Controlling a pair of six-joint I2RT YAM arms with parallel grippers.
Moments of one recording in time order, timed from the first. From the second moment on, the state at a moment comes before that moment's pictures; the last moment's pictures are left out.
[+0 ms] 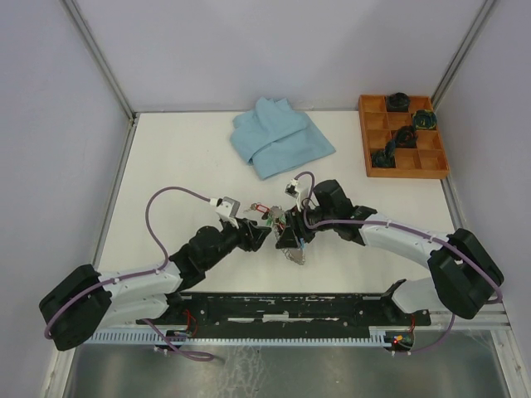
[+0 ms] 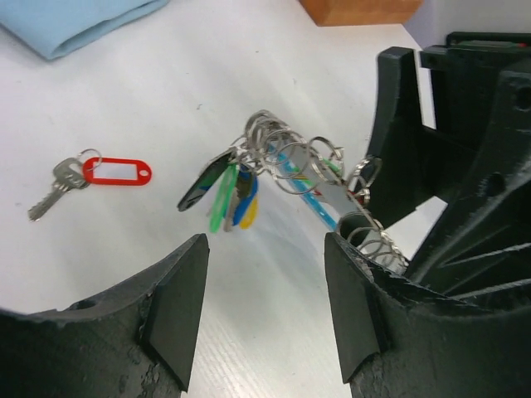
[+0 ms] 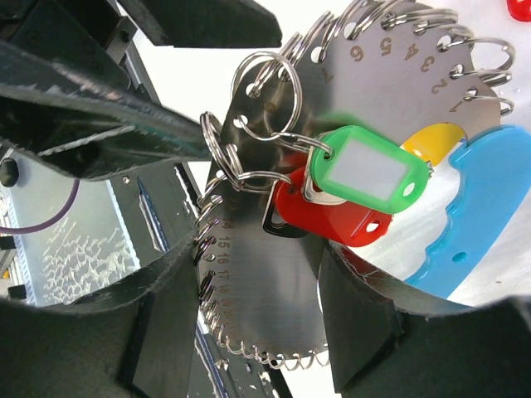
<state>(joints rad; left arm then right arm) -0.89 1.03 0.21 0.67 -0.13 -0.46 0.70 1.38 0.71 -0.02 -0.63 0.32</state>
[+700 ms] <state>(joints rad) -0.88 1.03 0.20 0.74 -0.02 -0.43 0.70 1.36 0.71 -0.02 -0.65 0.32</state>
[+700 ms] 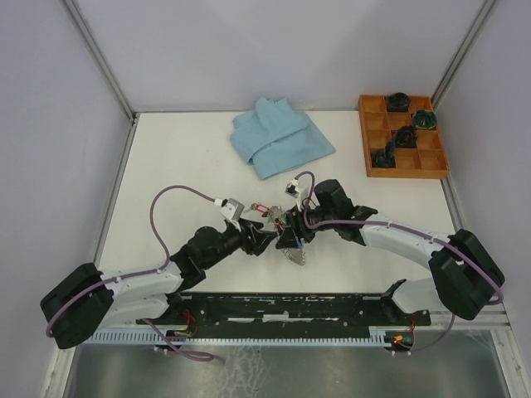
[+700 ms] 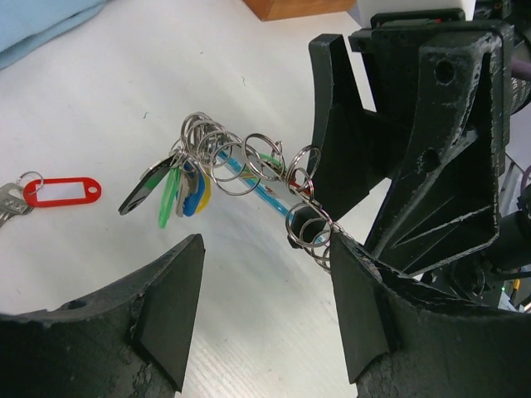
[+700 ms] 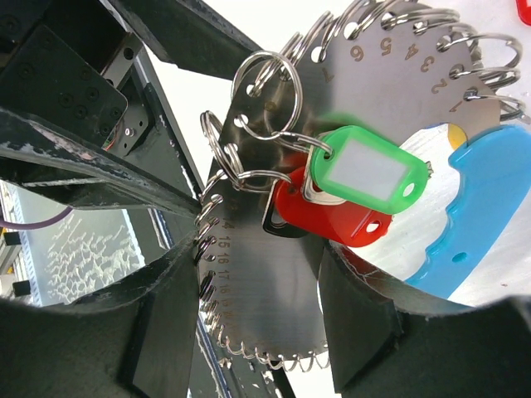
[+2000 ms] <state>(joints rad) -0.88 0.90 0.15 0.70 -0.13 -0.45 0.66 1.38 0.71 0.01 -0.70 0.40</state>
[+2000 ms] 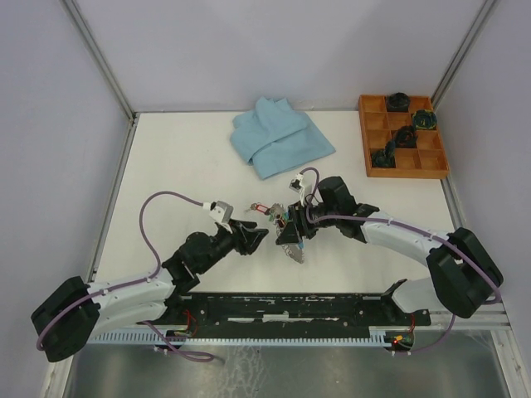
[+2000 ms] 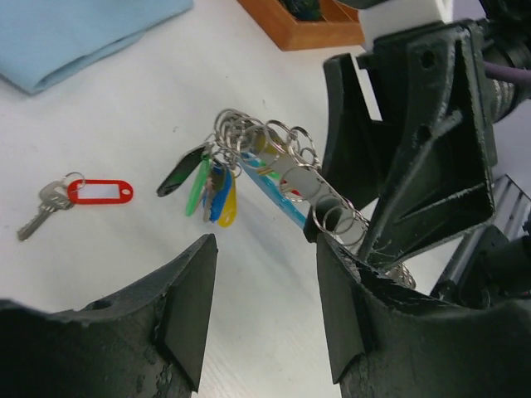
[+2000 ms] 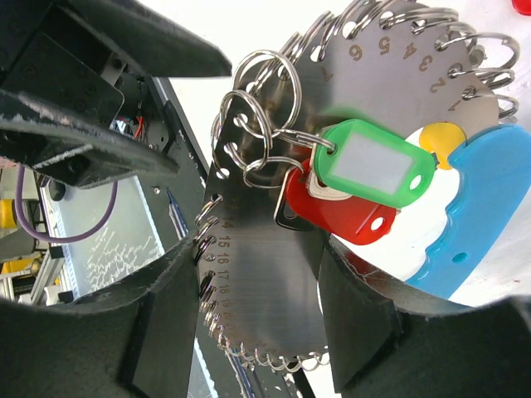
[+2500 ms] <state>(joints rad) -0.88 1.08 0.20 0.84 0.11 -0.52 0.66 1.38 0.71 0.01 -0.70 0.40</state>
